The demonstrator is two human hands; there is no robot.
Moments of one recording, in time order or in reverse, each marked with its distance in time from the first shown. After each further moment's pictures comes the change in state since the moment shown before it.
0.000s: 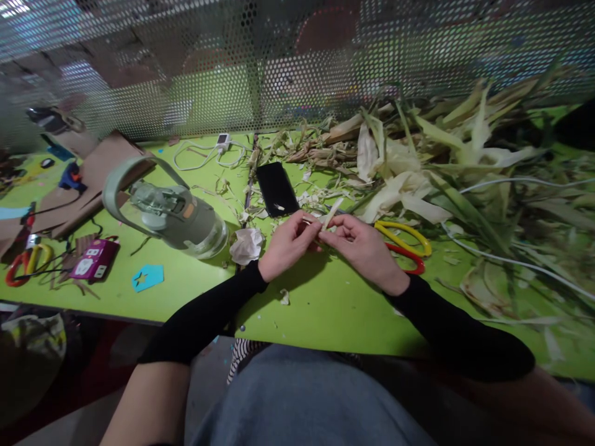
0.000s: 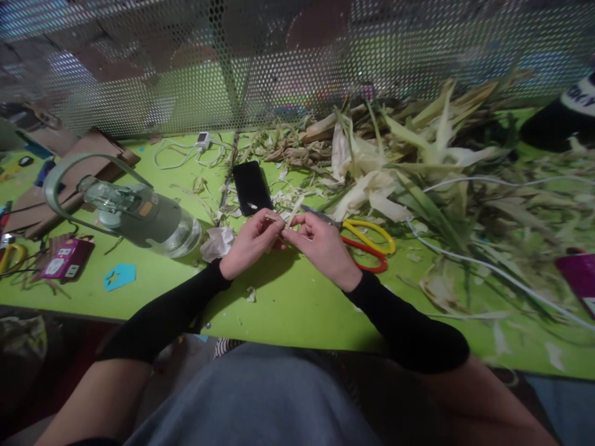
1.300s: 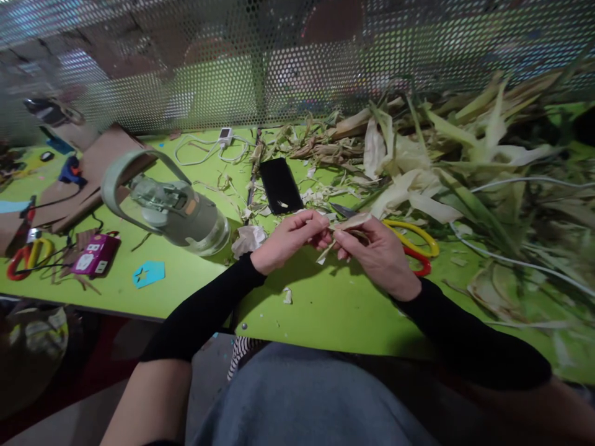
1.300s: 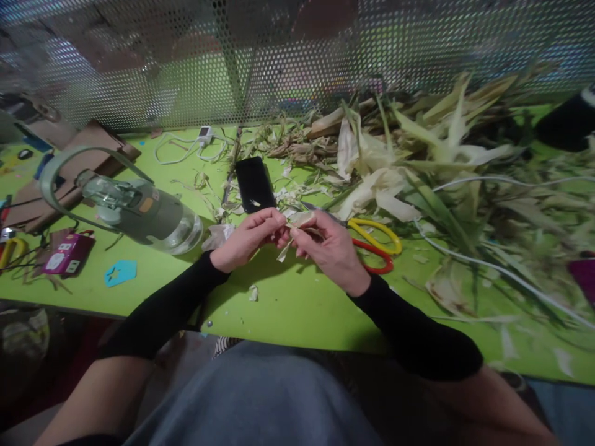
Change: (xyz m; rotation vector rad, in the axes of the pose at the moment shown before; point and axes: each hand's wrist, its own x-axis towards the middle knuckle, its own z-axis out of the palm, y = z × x) left_hand 0.005 0.005 -0.010 -0.340 -0.211 -0.082; right_hand -0.007 -0.006 0.000 0.291 -0.009 -0.076
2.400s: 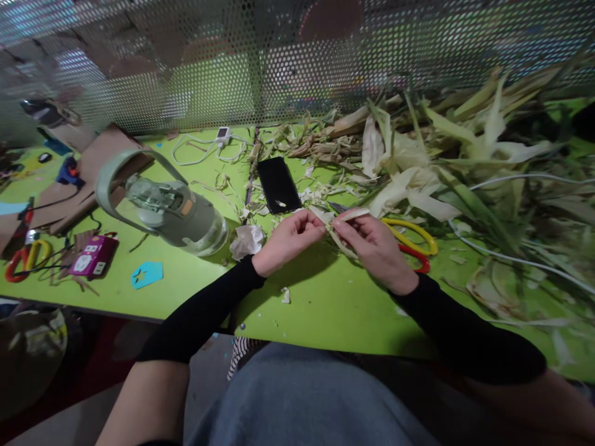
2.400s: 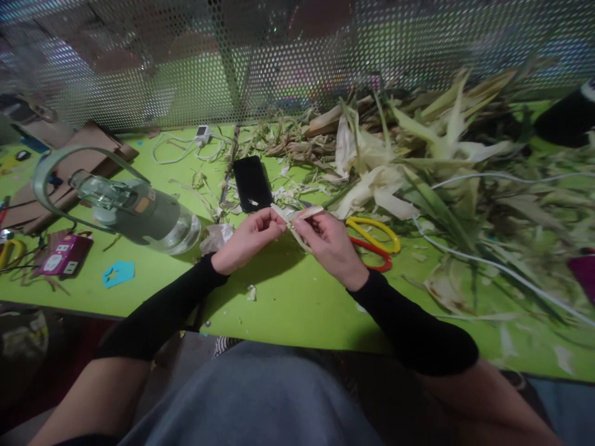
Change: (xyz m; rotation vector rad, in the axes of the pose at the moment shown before) left_hand -0.004 0.008 0.010 0.250 0.149 -0.020; right_hand 0.006 0.004 -0.003 -0.139 0.053 0.057
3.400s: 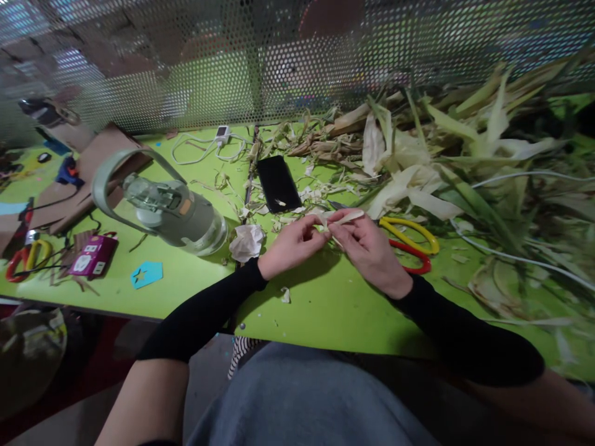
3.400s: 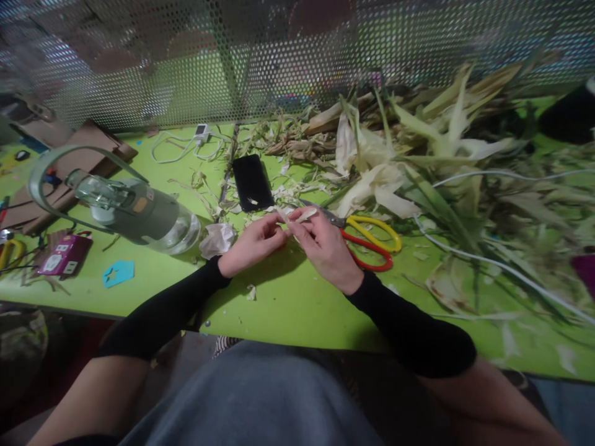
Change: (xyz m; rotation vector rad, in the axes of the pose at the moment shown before) left_hand 0.002 -0.018 0.002 0.099 -0.084 0.038; right_hand -0.008 0.003 0.005 -0.066 -0.027 -0.023
